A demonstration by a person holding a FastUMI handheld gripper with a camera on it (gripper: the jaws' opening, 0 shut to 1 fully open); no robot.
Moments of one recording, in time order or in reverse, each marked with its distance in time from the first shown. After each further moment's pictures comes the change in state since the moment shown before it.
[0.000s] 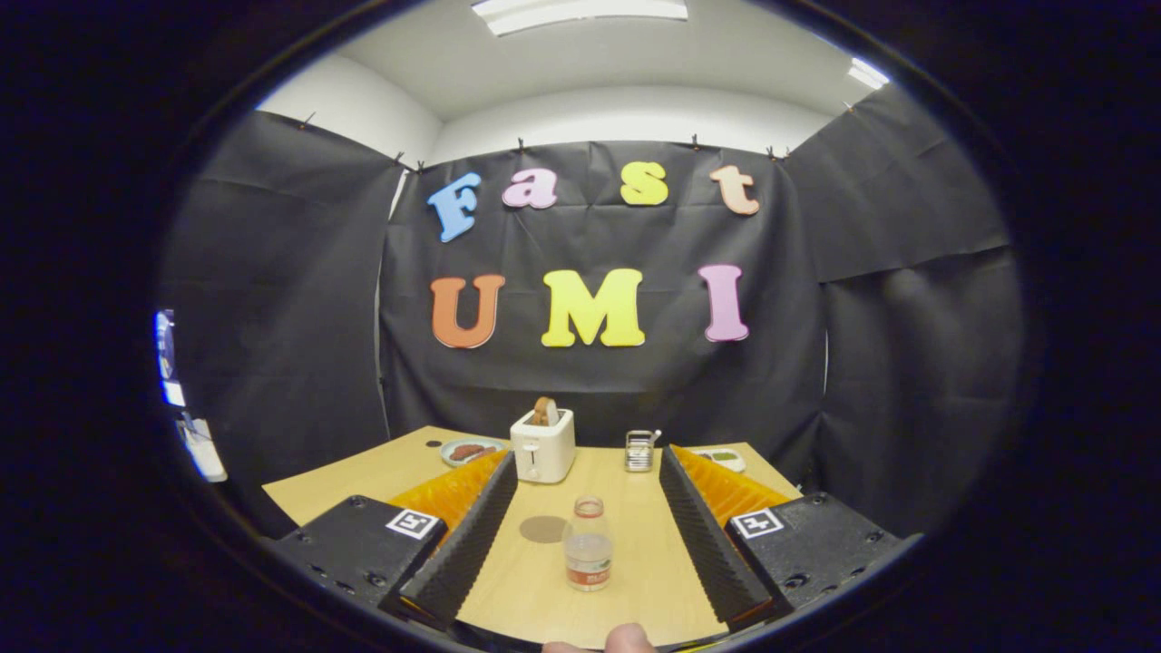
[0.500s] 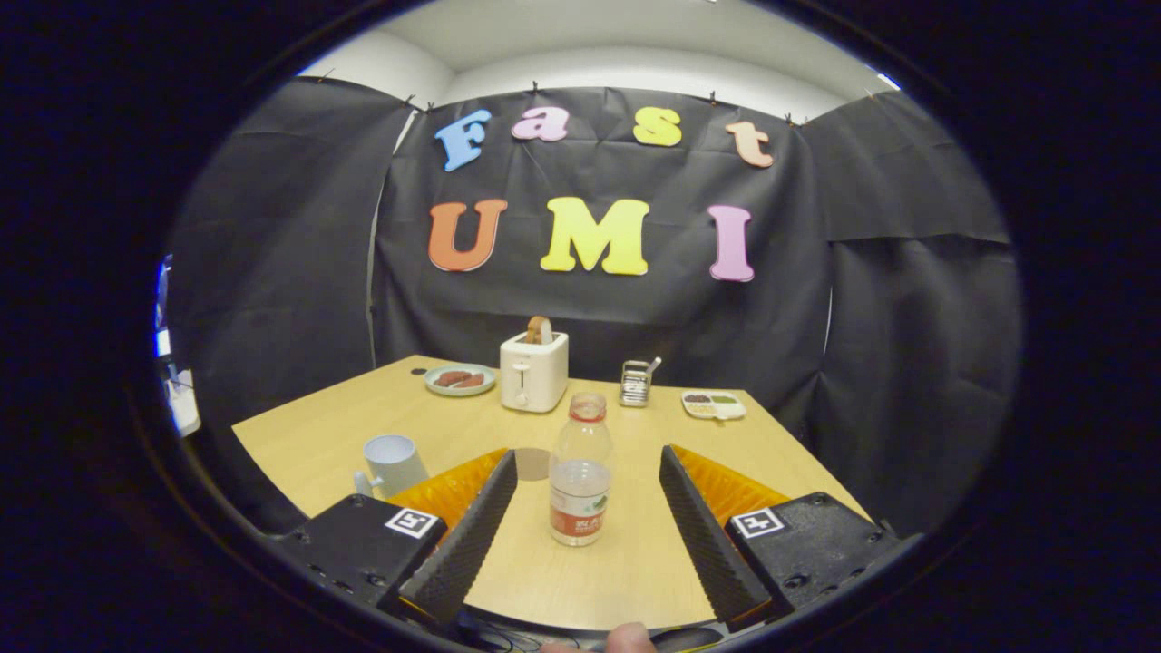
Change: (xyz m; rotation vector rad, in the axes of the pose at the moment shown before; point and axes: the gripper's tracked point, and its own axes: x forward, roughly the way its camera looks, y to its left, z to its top) arm 0.021 0.001 -0.118 -0.058 0.203 -0.008
